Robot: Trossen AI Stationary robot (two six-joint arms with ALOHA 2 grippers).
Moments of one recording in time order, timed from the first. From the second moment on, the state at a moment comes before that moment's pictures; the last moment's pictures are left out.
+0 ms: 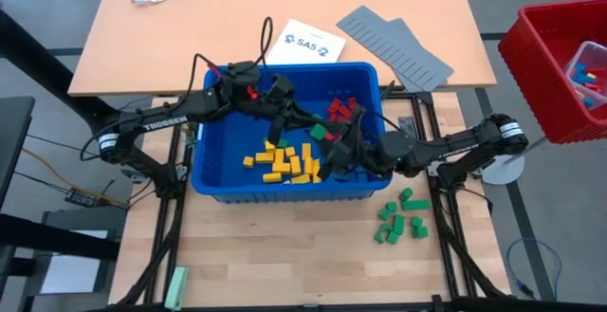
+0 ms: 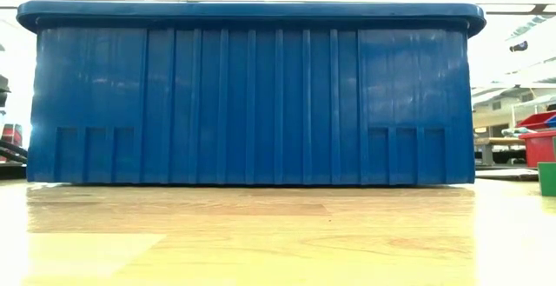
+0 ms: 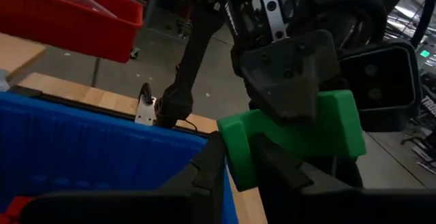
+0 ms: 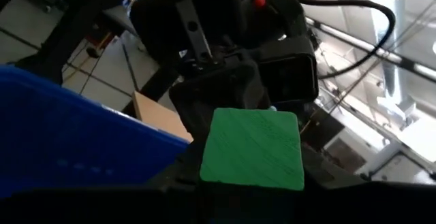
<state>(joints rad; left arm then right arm) 0.32 1.46 1.43 -0.09 0.54 -0.34 0.21 1.42 1.18 0.45 0.72 -0.86</state>
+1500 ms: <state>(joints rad) 0.53 1.42 1.43 -0.44 0.57 -0.10 0.62 1.39 1.09 -1.08 0.01 1.05</state>
